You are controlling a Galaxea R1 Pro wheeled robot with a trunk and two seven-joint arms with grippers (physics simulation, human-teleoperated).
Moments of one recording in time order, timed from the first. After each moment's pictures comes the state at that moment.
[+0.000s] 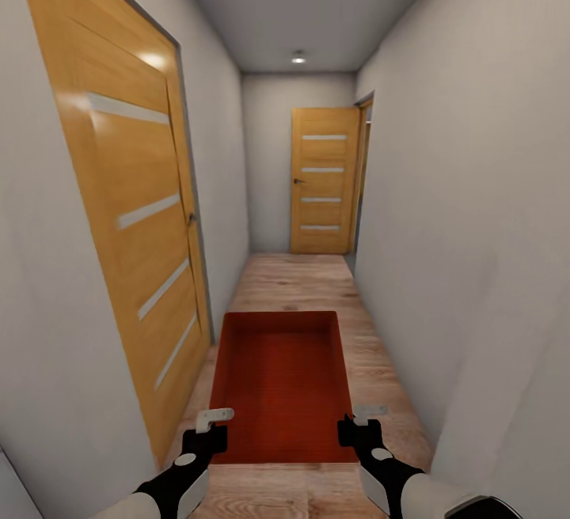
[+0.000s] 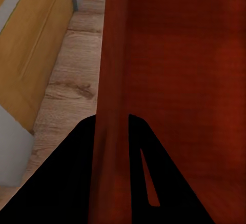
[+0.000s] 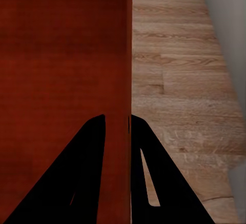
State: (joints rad) left arm -0.60 -0.08 -0.33 -0.17 0.36 -0.20 0.17; right arm -0.69 0.11 0.27 0.02 -0.21 -0.33 -0.10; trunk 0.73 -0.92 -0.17
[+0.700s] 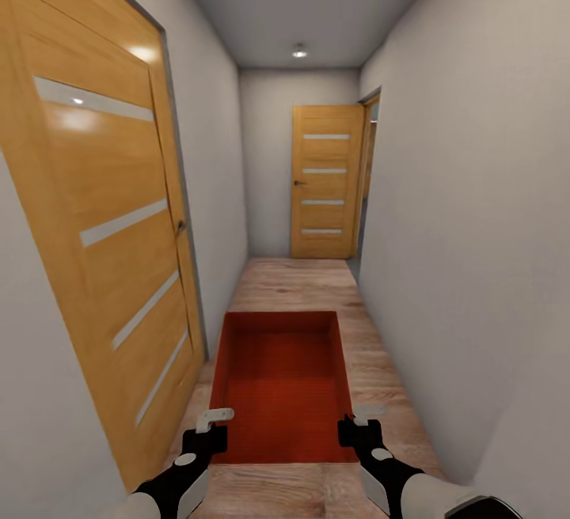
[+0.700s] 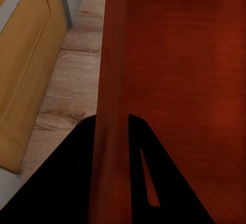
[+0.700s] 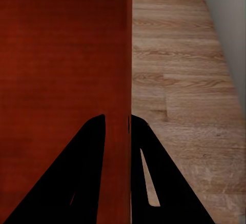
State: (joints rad) left arm -0.60 -0.08 -0.33 -0.17 0.36 -0.20 0.17; right arm -0.69 0.11 0.27 0.02 -0.21 -0.33 -0.10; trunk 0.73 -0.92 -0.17
